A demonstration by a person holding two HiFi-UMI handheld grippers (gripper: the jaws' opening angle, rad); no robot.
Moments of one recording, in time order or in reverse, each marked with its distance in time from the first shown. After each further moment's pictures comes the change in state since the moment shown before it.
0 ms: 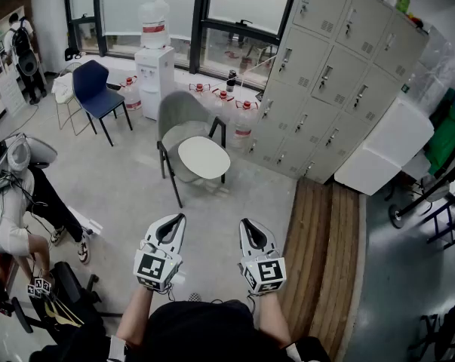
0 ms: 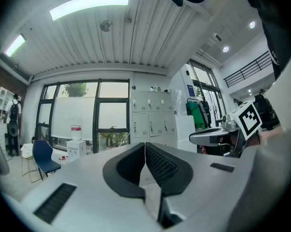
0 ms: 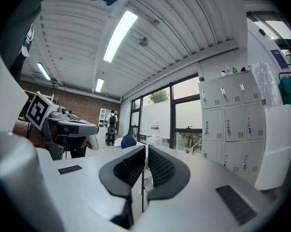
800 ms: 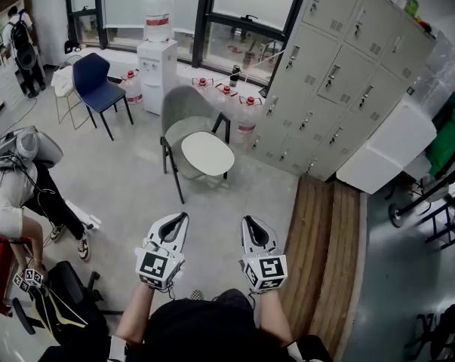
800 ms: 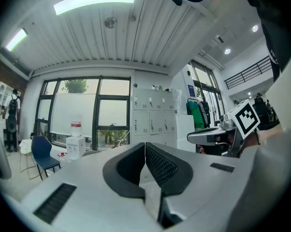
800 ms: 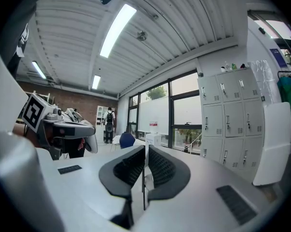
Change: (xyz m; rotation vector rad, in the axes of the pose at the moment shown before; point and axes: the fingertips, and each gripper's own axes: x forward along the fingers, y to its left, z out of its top) left arm -0.012 0.035 -0.022 -0.025 0.020 -0.021; right arm 0.030 0.027 -0.014 0.029 0.047 -0.031
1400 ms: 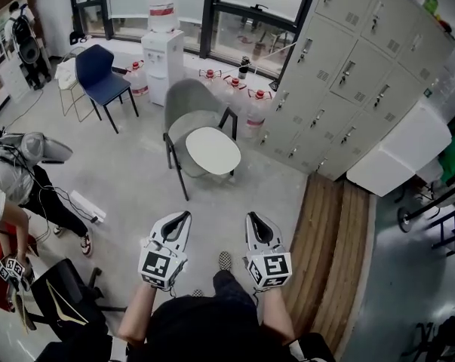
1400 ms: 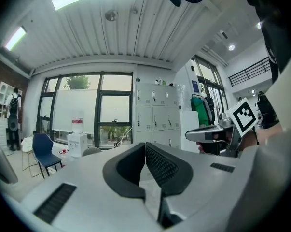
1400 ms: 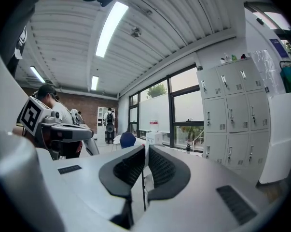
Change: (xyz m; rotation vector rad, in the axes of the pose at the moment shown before) left arm 0.075 0.018 -0.019 -0.008 0.048 0.030; right arm 0.064 -0.059 -0.014 0.039 0.012 0.033
